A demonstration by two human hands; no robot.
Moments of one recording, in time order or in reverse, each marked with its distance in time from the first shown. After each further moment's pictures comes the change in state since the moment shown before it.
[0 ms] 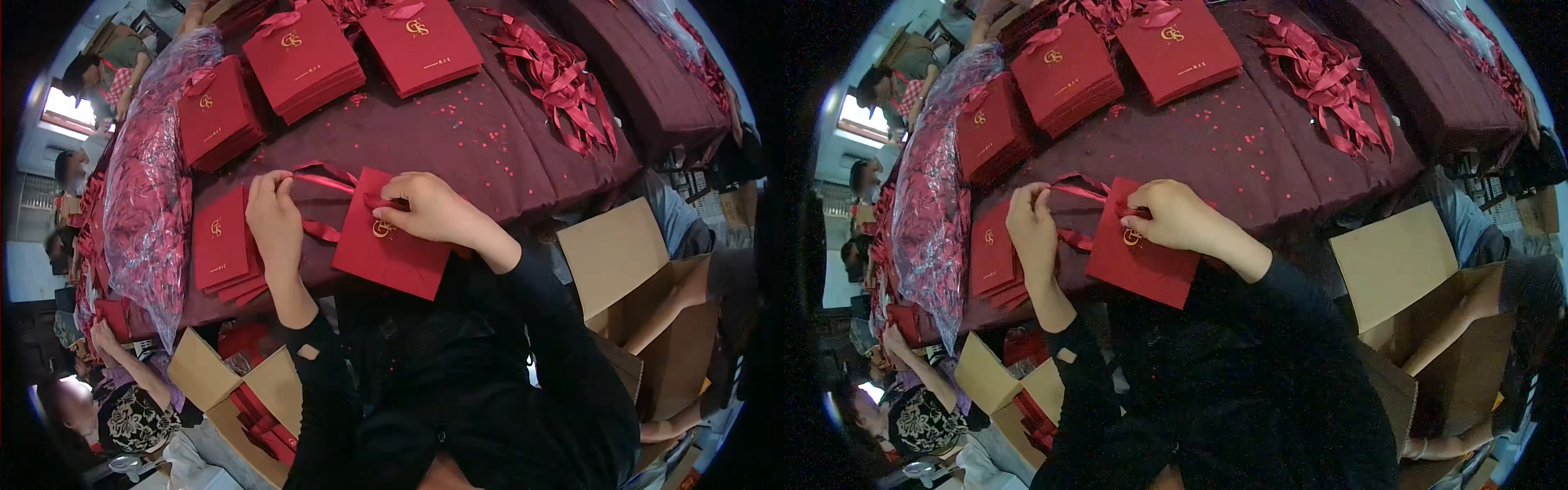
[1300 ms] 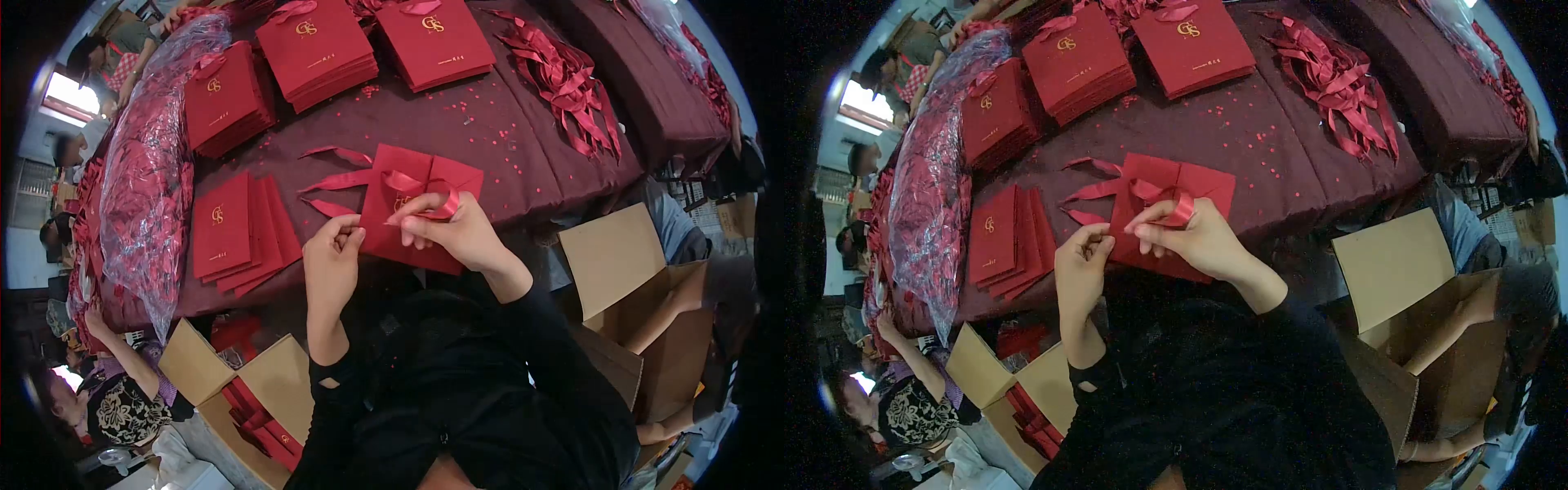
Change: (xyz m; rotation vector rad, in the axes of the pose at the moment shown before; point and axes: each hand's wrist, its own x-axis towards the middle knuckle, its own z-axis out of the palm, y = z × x) left_hand -0.080 0.041 0.002 -0.511 -0.314 -0.426; right_hand -0.038 -0.044 -0.003 0.858 0.055 0.364
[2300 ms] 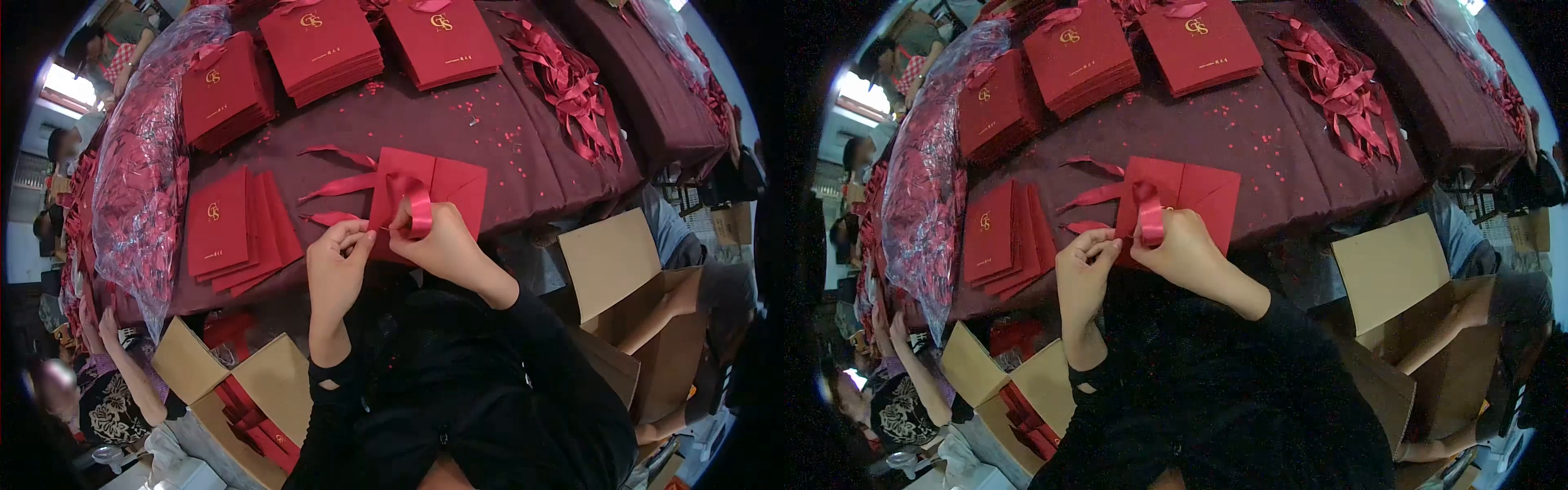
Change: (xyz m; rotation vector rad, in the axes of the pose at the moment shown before) left_hand -0.006 0.005 0.003 -0.144 -0.041 -0.069; right_hand 0.012 0.024 0.019 -0.606 0.166 -0.216
